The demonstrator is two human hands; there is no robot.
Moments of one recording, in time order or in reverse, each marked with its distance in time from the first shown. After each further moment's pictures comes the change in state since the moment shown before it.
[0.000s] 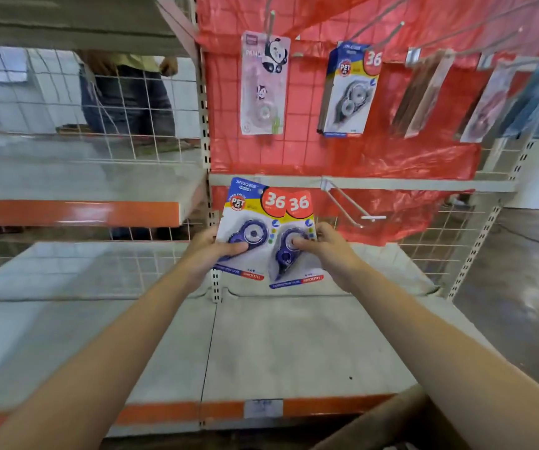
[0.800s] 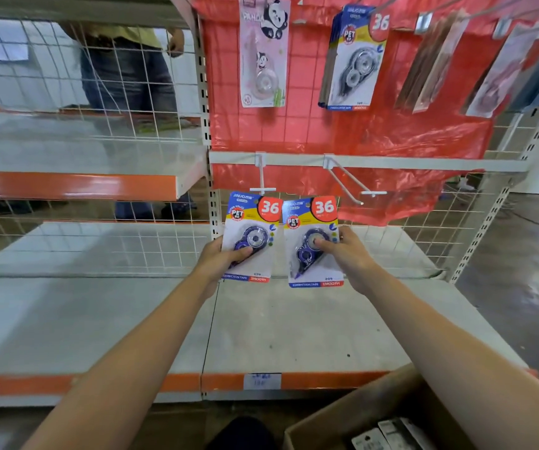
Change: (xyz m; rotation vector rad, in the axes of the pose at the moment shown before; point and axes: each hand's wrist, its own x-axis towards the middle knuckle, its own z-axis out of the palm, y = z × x) left_hand -0.013 -0.060 0.022 -0.068 0.102 -0.201; right_hand -0.009 0.049 -0.025 0.004 0.121 0.126
